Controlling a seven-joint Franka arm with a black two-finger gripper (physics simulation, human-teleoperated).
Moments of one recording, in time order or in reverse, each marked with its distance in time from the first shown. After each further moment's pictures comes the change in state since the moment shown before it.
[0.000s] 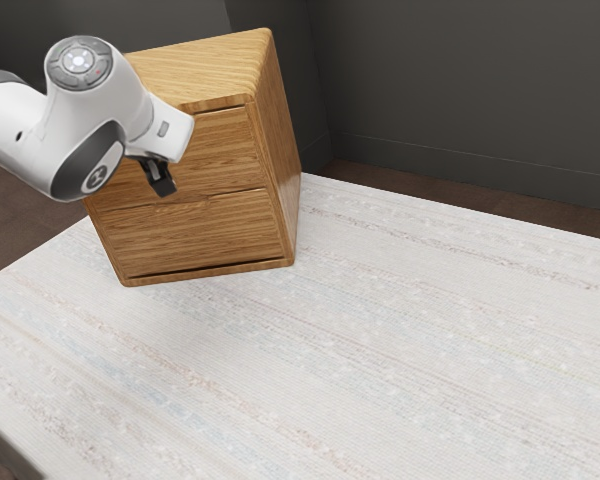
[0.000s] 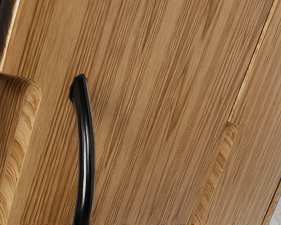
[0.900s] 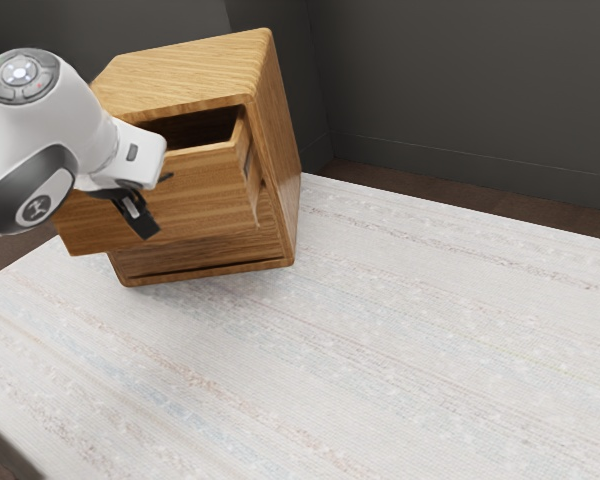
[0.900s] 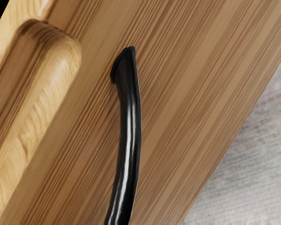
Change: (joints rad) arm -0.115 -0.303 0.005 -0.267 0.040 -0.169 -0.220
